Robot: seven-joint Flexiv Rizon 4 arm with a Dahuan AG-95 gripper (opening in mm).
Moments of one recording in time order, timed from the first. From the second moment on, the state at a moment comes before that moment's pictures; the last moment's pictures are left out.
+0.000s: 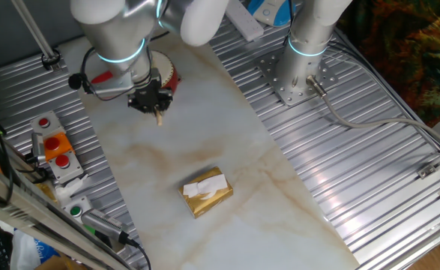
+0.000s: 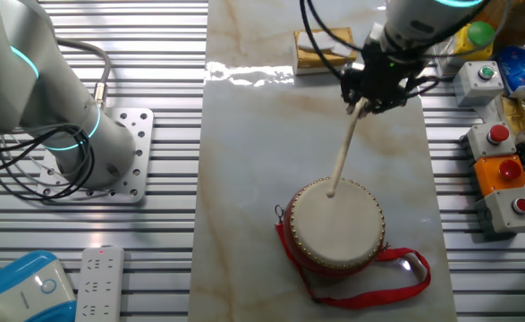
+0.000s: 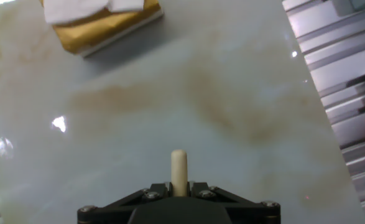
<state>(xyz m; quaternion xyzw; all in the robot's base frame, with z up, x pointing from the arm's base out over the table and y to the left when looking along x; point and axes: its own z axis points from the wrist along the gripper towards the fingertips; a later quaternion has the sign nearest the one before) 0.526 0.015 0.150 0.57 -0.82 -0.02 0.06</state>
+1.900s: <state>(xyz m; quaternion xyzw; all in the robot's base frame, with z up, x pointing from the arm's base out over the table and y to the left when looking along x) 0.525 0.001 0.142 0.59 -0.81 -0.03 0.03</state>
